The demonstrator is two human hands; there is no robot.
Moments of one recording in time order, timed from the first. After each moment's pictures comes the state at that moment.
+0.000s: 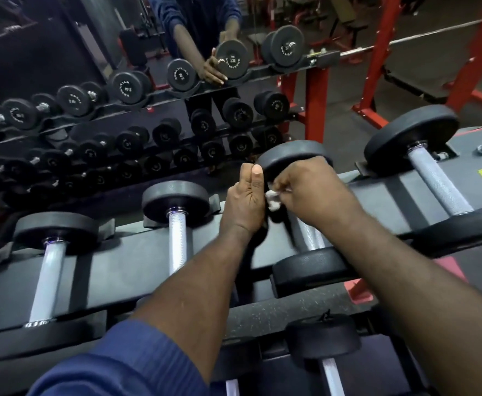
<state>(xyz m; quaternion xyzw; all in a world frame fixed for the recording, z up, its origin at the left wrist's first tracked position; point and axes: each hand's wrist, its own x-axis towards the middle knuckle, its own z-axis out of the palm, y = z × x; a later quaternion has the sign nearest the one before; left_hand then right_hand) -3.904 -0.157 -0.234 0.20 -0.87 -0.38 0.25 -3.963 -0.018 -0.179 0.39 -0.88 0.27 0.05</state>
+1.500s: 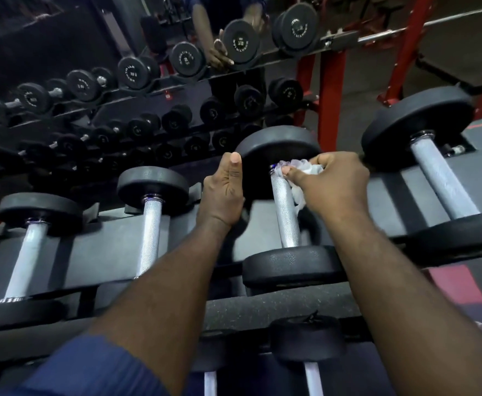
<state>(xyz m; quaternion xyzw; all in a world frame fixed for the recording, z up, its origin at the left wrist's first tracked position) -3.906 -0.149 -0.237 0.25 -0.85 -0.35 0.31 -3.988 0.020 -0.201 0.12 -0.82 0.56 -0.01</state>
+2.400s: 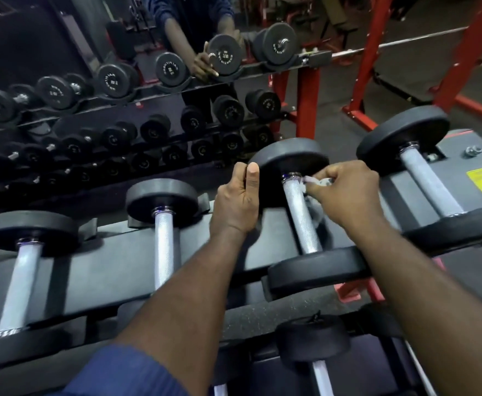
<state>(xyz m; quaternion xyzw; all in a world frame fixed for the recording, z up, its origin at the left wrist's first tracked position) -3.905 -0.154 -0.233 0.23 -0.87 -0.35 0.26 -3.976 0.025 -0.187 0.14 -0.90 0.42 0.06</state>
